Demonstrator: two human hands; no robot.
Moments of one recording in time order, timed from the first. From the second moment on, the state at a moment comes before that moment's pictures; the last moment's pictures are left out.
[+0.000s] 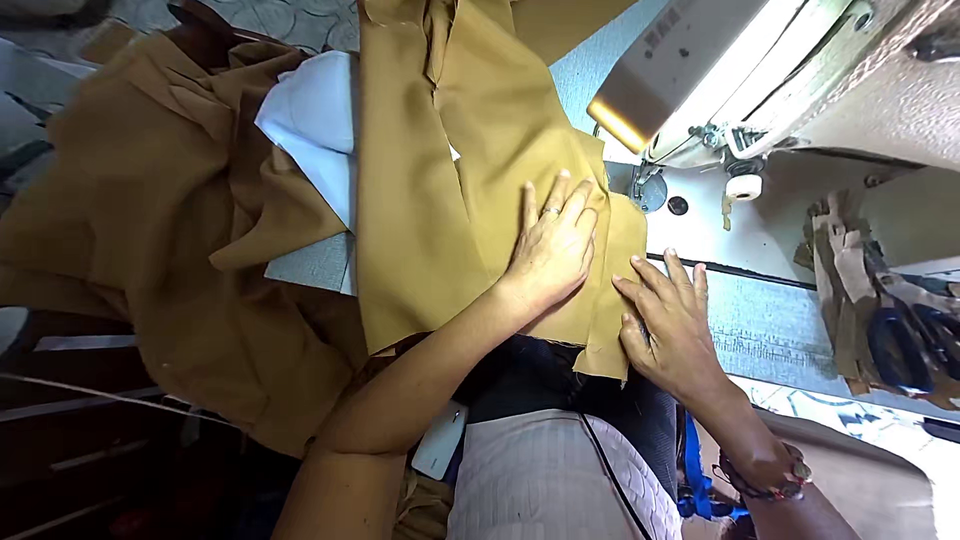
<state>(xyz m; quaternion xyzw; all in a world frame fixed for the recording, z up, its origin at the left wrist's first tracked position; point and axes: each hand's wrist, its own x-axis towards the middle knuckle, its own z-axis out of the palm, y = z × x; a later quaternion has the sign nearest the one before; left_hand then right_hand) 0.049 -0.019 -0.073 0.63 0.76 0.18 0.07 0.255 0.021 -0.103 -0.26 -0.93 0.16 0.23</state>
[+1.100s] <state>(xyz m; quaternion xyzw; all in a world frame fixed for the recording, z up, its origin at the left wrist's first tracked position) -0.010 0.046 -0.092 0.71 0.65 0.26 -0.13 0.257 0.014 -0.105 -0.27 -0.93 0.14 0.20</state>
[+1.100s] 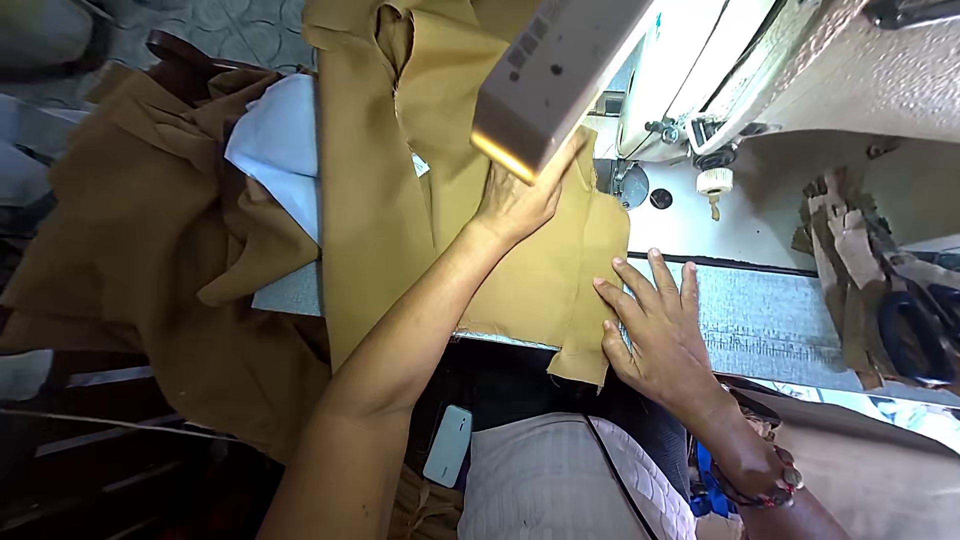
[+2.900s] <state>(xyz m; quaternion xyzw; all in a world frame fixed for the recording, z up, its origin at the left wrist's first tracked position) 0.046 -0.017 -0.093 0.64 0.75 0.16 0.05 0.444 0.108 -0.041 -0.54 -0.82 0.09 0.18</state>
